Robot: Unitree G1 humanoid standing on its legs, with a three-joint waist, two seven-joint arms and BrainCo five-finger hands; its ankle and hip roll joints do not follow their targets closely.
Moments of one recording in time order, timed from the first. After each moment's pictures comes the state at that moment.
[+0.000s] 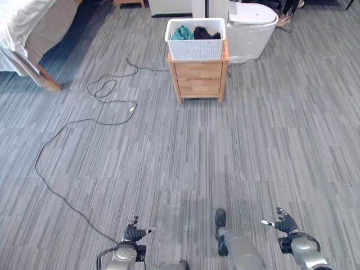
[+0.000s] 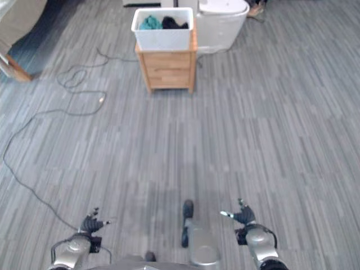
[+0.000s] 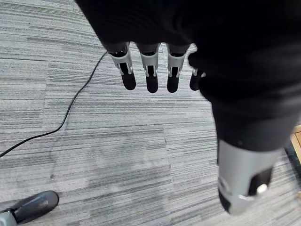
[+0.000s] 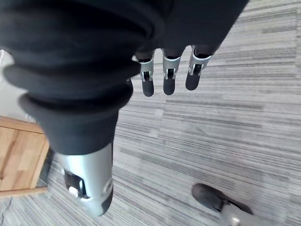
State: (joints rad) left arm 0.06 0.29 -0.16 0.86 -0.15 -0.05 0.08; right arm 0.00 -0.38 0.16 0.80 0.11 -0.04 -0.13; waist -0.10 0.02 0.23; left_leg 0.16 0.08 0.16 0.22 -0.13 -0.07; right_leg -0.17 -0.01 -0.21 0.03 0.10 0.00
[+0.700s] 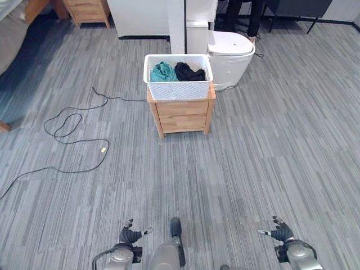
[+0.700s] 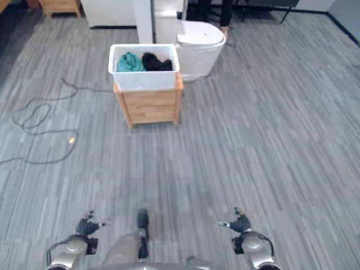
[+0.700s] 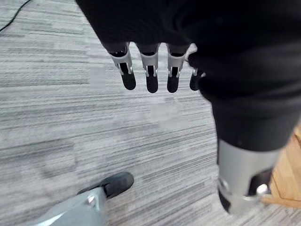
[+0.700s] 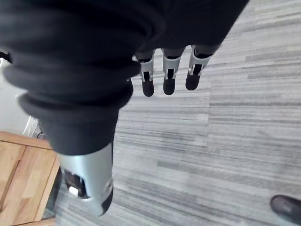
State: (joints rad) left arm 0.02 0.34 -0.13 0.89 -0.15 -0.06 0.09; right arm 0.02 -0.33 0.23 0.84 0.09 -0.05 -0.15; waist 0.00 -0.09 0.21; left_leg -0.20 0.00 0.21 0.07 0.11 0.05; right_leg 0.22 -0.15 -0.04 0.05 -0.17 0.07
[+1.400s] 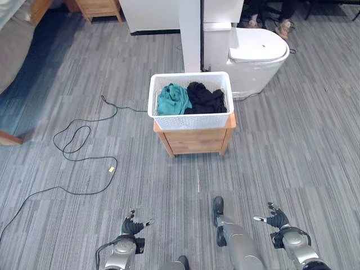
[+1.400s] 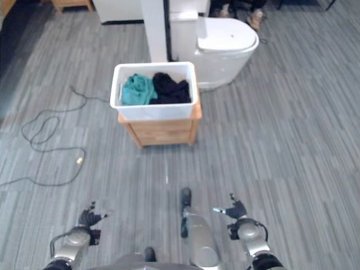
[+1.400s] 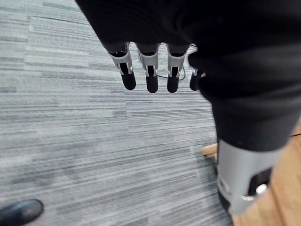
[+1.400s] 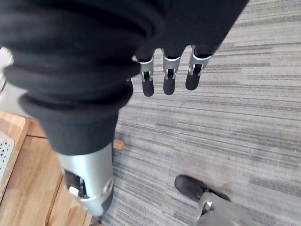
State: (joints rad) left arm -0.02 0.27 -0.14 0.86 -0.15 -0.06 0.11; right arm -0.04 -0.35 0.19 0.81 0.08 -0.02 -0.15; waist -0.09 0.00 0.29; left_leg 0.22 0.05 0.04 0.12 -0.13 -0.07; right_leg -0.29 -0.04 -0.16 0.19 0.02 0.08
